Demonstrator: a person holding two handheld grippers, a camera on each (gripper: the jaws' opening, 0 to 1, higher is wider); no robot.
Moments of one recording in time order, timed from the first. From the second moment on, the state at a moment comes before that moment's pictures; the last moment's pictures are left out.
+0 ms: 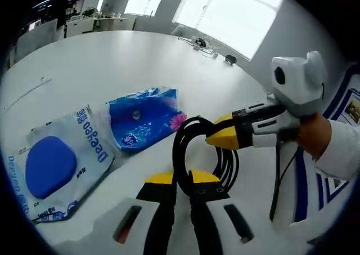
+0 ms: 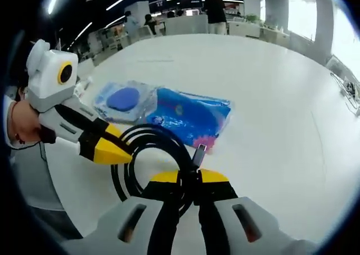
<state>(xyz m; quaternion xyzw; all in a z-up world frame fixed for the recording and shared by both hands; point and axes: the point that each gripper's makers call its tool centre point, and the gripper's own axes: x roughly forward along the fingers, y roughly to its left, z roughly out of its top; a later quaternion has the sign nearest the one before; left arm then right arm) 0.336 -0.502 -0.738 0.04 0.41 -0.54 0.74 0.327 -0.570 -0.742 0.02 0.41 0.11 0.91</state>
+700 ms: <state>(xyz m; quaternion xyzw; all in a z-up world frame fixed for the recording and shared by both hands) 0.340 -0.495 -0.758 0.01 0.45 -0.51 0.73 0.330 -0.567 -0.759 0.02 0.42 0.10 0.90</state>
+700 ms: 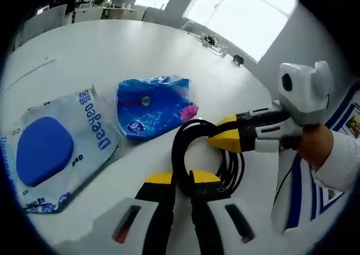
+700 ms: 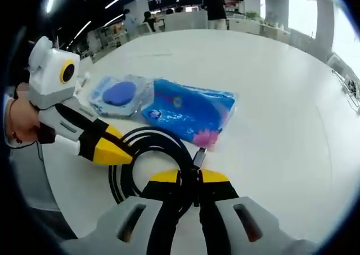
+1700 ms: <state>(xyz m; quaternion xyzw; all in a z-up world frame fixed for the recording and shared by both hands) 0.342 -0.495 -0.753 -0.02 0.44 -0.52 0.74 0.335 -0.573 -0.754 0.01 0.40 0.08 0.91</state>
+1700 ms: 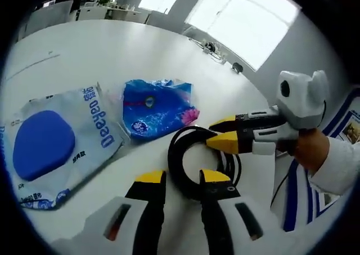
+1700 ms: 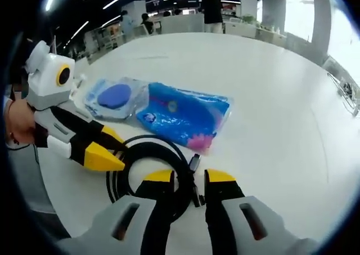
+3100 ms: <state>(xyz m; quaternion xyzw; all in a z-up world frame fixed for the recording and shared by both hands) 0.360 -0.479 -0.697 -0.05 0.38 -0.54 0.75 0.353 -0.569 -0.692 0.00 0.32 0.07 0.94</state>
